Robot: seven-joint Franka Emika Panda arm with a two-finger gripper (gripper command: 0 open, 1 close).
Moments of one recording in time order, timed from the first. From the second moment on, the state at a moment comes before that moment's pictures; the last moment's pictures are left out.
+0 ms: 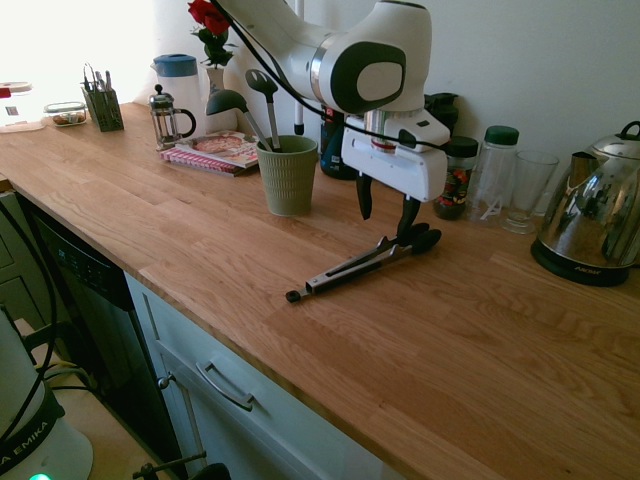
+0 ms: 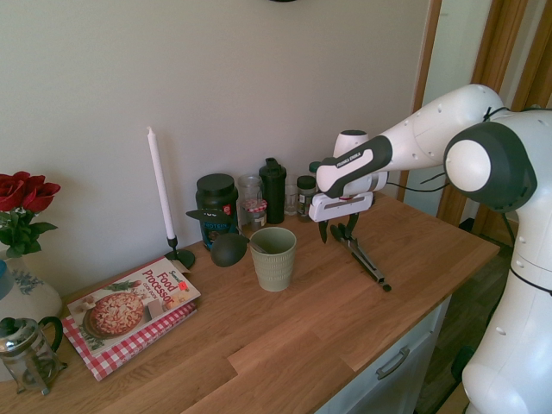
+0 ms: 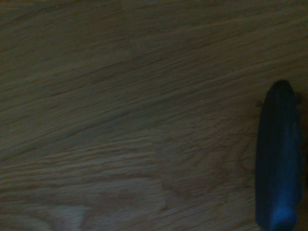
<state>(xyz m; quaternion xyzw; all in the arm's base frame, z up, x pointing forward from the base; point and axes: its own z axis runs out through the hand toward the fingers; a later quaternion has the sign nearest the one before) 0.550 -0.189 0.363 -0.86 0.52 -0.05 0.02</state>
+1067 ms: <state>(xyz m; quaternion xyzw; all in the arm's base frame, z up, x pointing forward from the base) 0.558 -0.186 0.339 -0.86 0.51 -0.04 0.02</state>
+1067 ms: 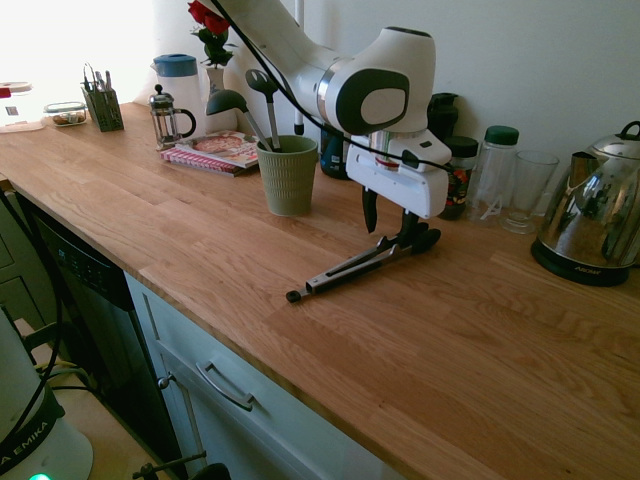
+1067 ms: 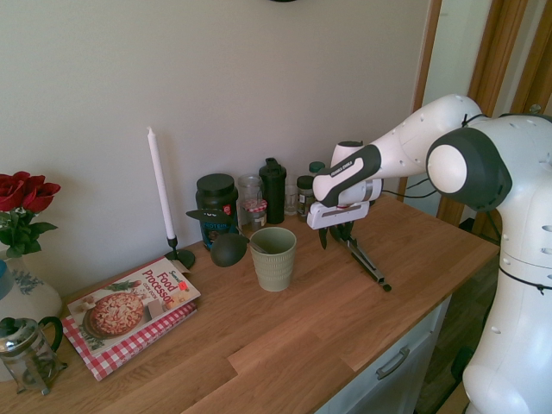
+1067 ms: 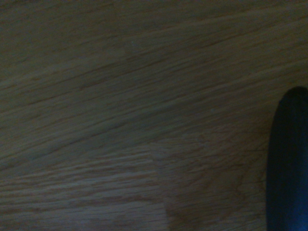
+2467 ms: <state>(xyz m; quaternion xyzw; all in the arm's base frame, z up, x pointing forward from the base) 0.544 -0.172 0.444 -0.86 0.50 -0.09 0.05</state>
